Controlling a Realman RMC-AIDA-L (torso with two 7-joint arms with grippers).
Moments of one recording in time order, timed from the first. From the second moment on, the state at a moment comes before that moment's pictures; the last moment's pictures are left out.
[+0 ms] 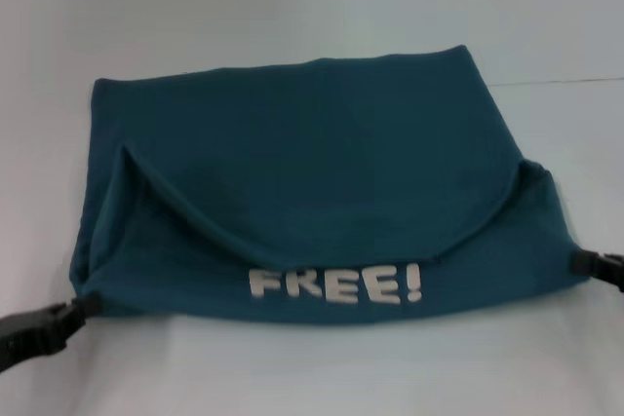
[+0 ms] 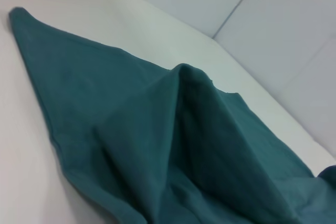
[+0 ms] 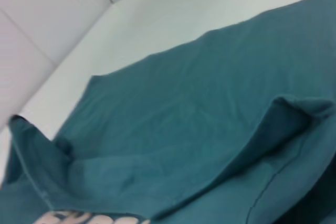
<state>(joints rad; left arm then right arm) -0.29 -2.16 0.48 0.74 2.02 1.42 -1.70 0.34 2.02 -0.43 -0.73 -2.14 -1.46 1.80</state>
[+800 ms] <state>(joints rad) -0.28 -2.15 0.41 0.75 2.17 1.66 -1.73 0.14 2.03 -0.23 -0.73 -2.15 -1.73 1.55</state>
